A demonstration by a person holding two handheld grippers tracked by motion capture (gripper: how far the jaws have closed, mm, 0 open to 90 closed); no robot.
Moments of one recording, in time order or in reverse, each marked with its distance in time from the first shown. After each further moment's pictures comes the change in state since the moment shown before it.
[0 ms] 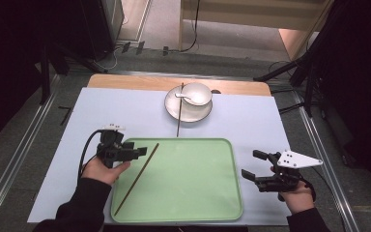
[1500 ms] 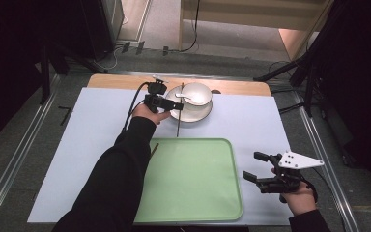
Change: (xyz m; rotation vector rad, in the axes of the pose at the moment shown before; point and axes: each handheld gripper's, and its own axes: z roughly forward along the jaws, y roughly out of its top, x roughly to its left) left arm -0.002 0.138 0.126 0.031 -0.038 0.045; right arm 0.000 -0.003 -0.004 0.014 0.010 0.014
